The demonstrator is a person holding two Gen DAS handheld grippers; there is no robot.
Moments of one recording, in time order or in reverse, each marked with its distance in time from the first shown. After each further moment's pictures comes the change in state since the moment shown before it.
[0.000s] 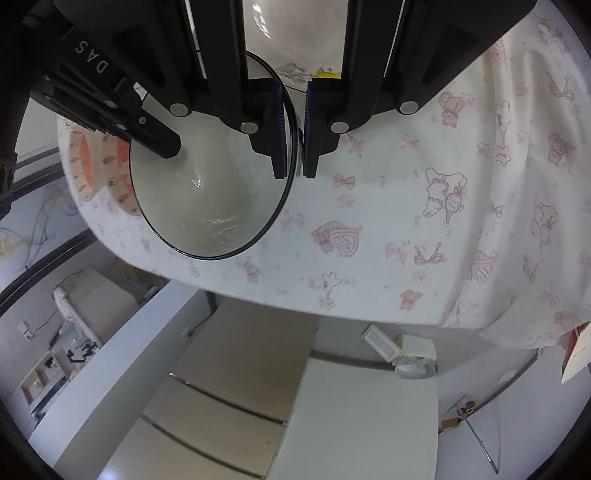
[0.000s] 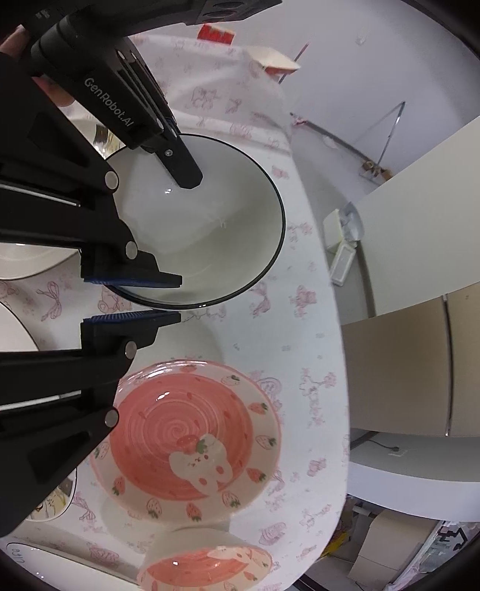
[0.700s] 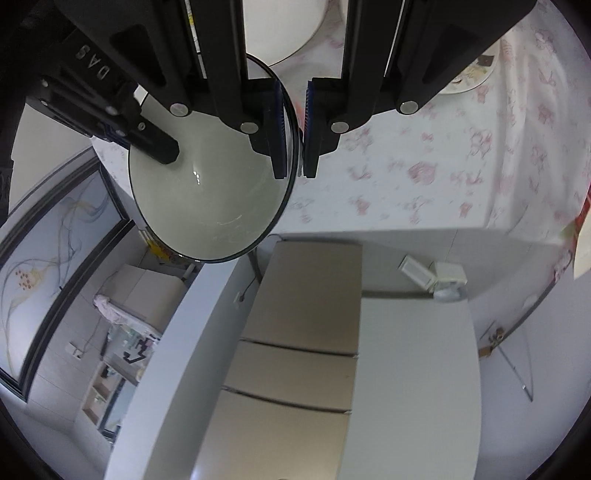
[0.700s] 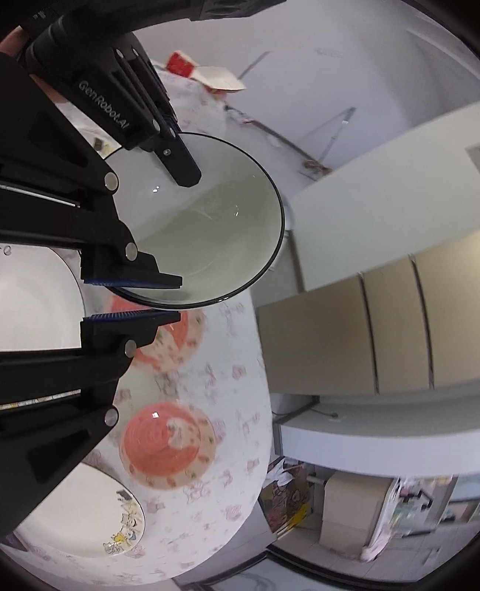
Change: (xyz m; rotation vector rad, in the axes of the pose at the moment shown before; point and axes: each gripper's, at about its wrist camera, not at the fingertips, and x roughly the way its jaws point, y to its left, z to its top) left arm -0.096 -0.157 -0.003 0.201 -0.203 -0.038; right arm -0.146 -0.074 0.001 0.045 -0.267 -0.022
